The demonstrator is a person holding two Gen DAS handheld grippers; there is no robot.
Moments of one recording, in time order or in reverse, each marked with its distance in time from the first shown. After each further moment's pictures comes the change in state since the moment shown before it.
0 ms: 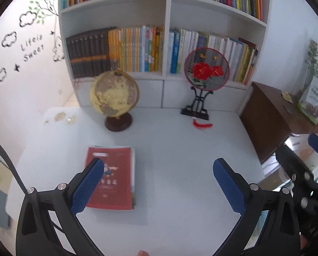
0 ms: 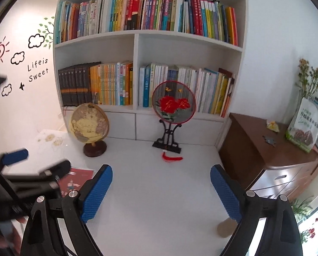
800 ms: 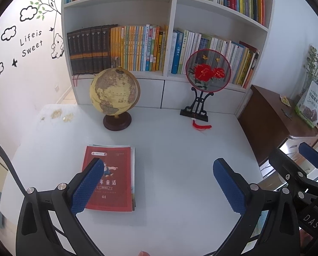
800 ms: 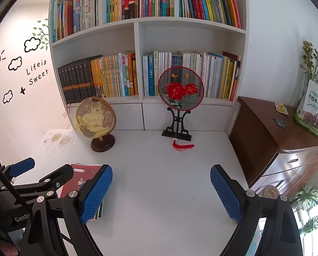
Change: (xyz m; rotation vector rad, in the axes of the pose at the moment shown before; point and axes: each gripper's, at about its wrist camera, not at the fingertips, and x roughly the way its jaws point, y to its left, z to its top) left arm 0.004 0.018 -0.006 -0.021 -0.018 -0.020; right arm 0.020 0.009 -0.006 0.067 0.072 0.041
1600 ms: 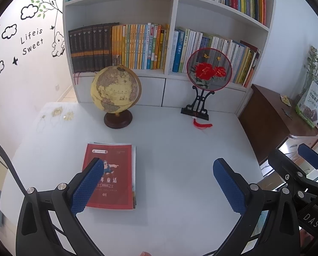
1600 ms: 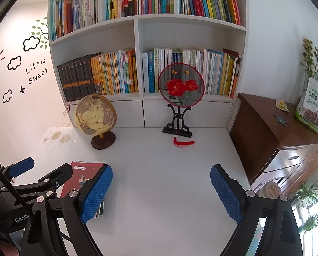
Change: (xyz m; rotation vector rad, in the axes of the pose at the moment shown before) left arm 0.000 0.001 -0.002 -0.013 0.016 0.002; right arm 0.002 -0.003 -0.001 0.003 0.021 0.009
